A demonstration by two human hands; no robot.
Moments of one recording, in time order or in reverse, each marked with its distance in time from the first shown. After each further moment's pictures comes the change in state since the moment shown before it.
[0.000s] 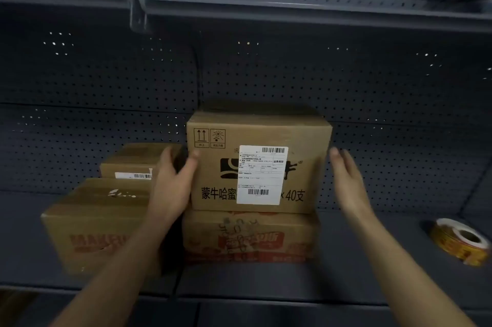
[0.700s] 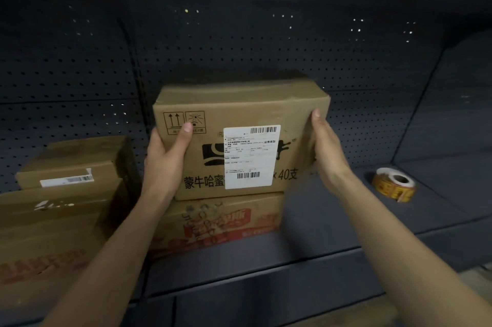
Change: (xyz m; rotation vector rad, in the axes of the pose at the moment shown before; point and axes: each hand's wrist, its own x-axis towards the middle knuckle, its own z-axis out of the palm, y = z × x) left_hand 0.011 0.009 0.058 -0.327 -0.192 0.051; right_hand 0.004 0.006 -0.028 0.199 -0.028 -0.022
